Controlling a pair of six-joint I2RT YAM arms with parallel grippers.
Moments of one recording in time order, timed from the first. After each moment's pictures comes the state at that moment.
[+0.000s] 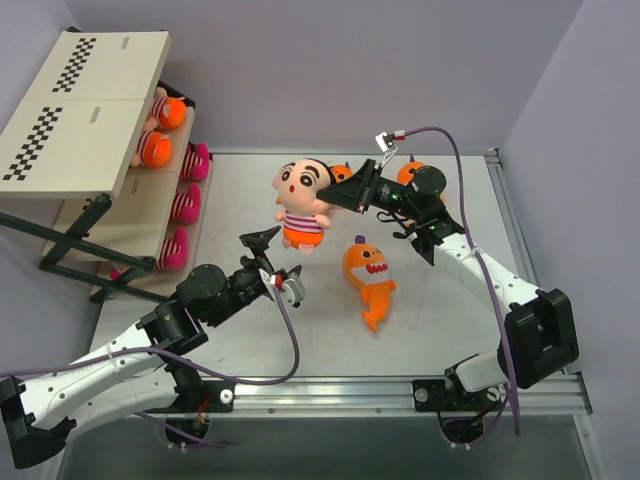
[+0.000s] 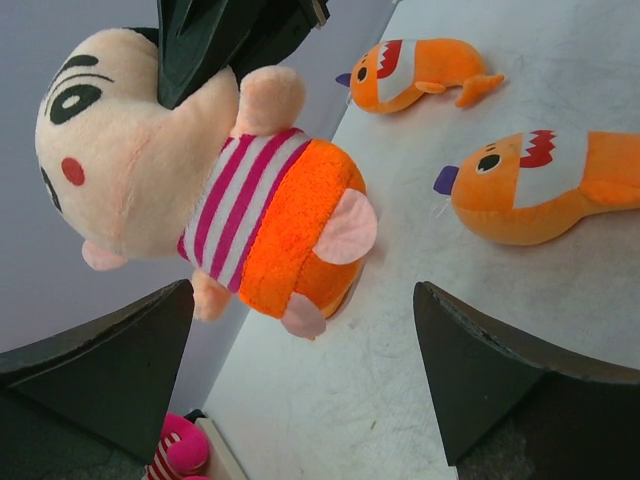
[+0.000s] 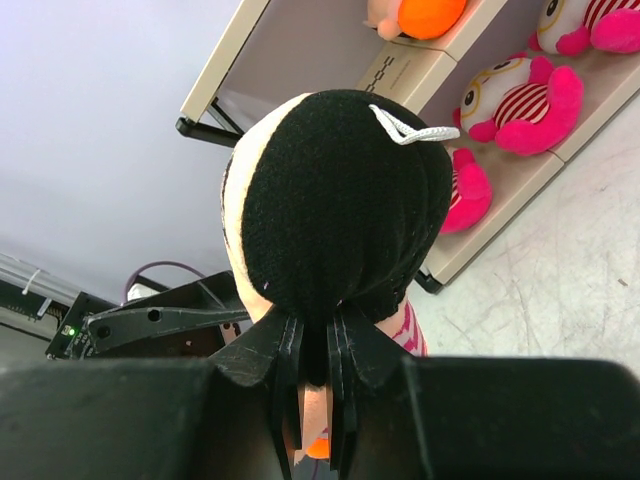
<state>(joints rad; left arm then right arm) -0.99 0.75 0.71 0.00 -0.14 0.74 0.44 1.42 1.02 0.57 -0.78 1.04</state>
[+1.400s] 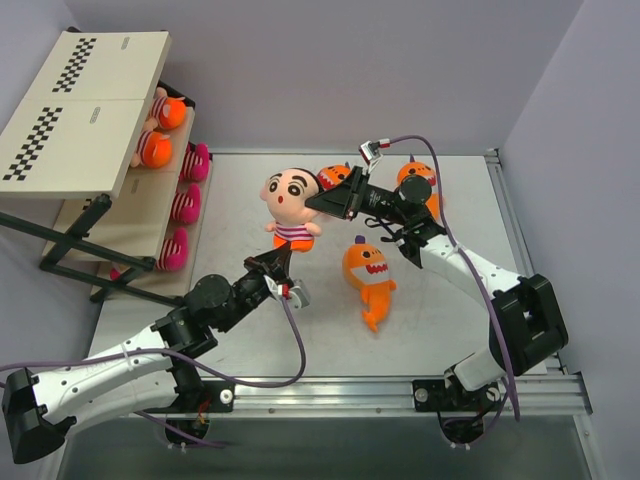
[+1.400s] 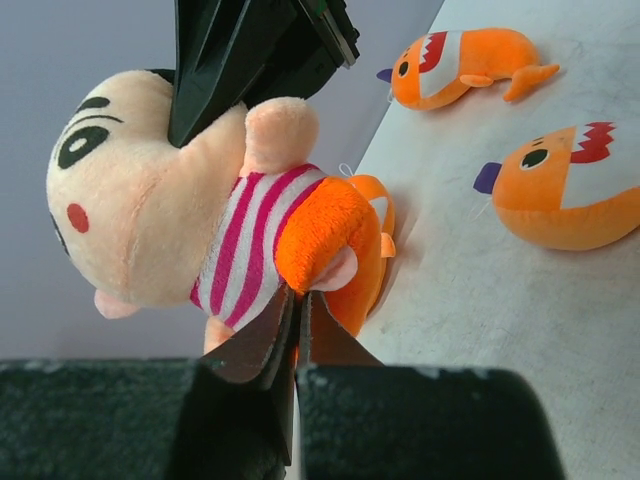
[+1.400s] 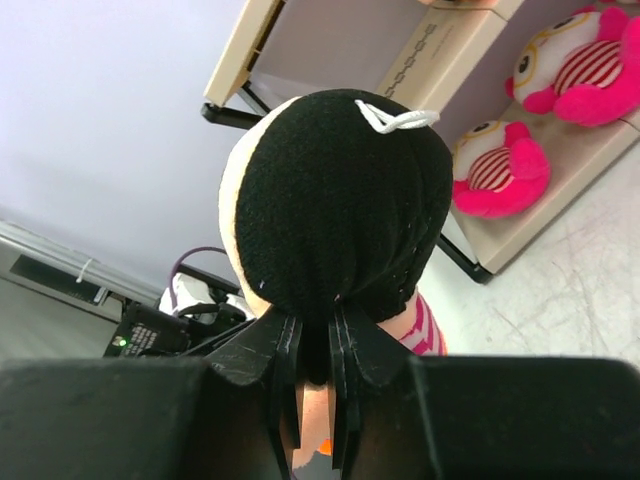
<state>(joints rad) -1.03 0.78 0.58 0.25 -0.23 0.85 0.50 1.50 0.98 0.78 -0.80 1.20</state>
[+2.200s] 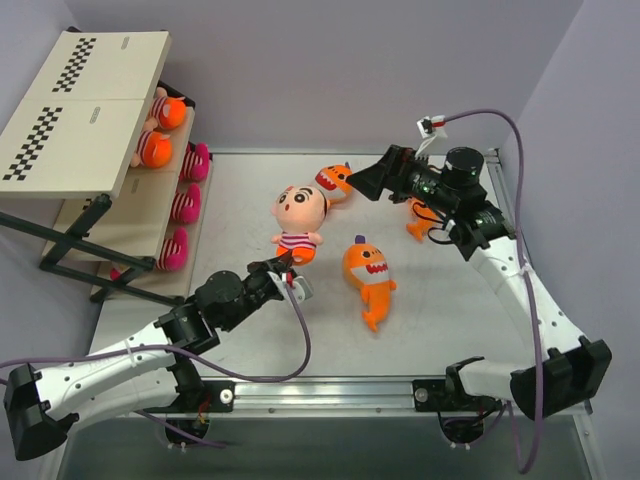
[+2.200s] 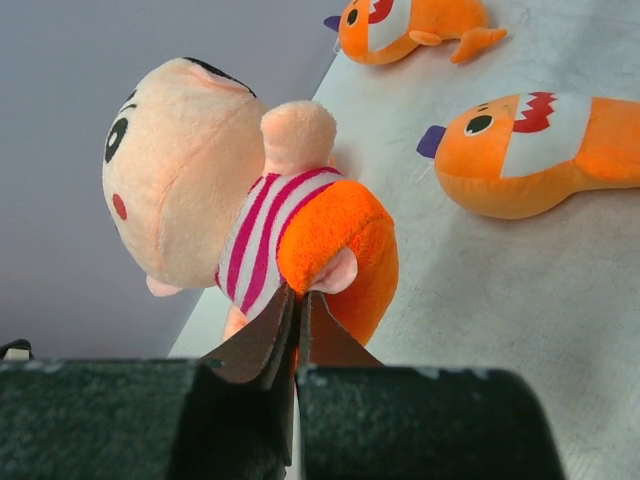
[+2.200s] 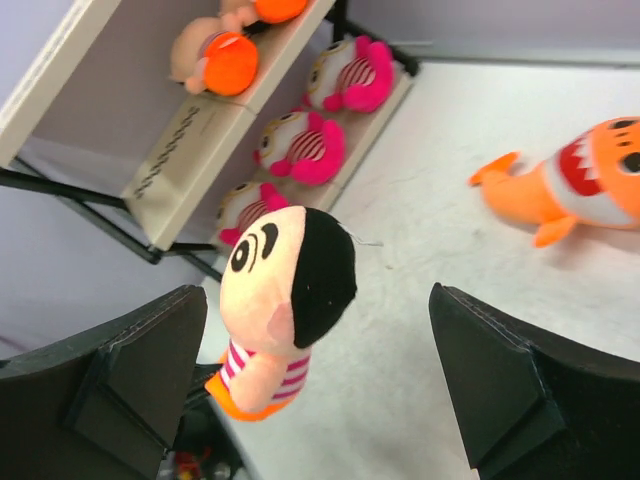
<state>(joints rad) -1.03 0.80 0.60 0.12 -0.24 0.68 0.34 1.29 1.22 -0.06 -0.56 0.61</state>
